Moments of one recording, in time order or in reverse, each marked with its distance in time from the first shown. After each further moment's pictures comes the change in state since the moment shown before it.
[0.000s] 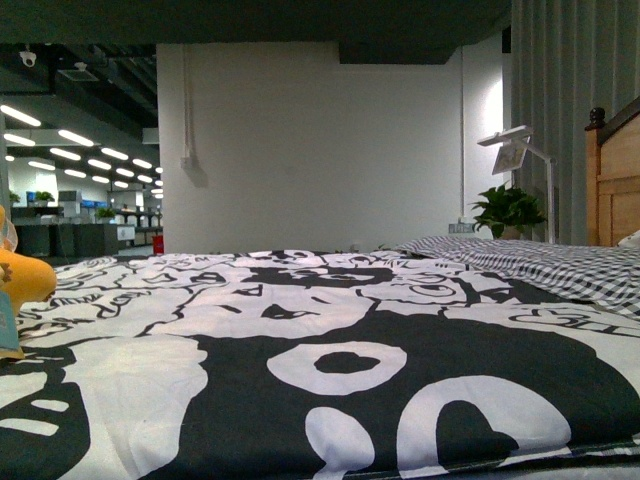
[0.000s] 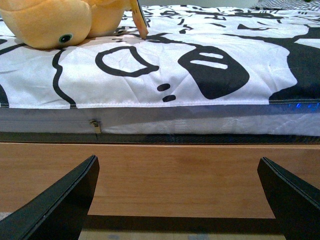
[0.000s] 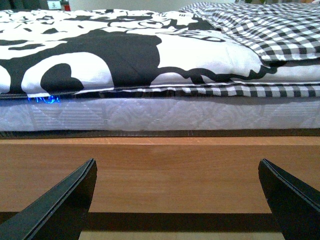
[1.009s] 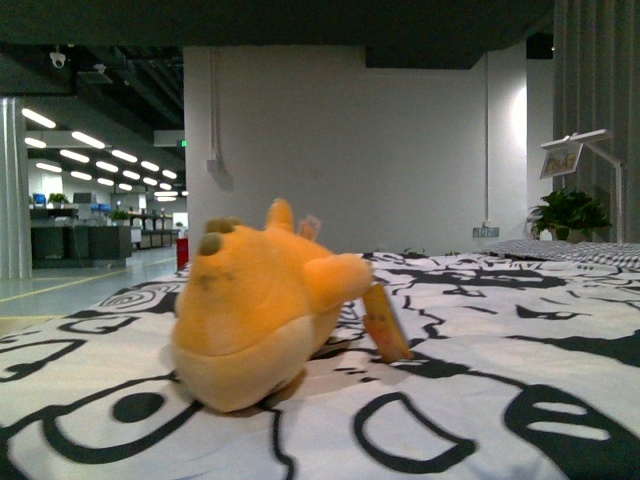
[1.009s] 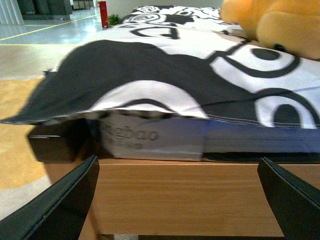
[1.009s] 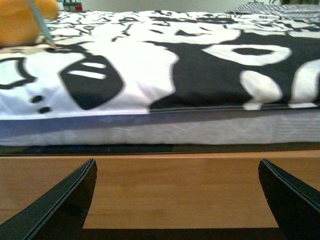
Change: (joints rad) left arm -0.002 -0.001 0.000 0.000 -0.003 0.000; right arm -0.001 -0.001 0.000 0.001 -0.006 0.000
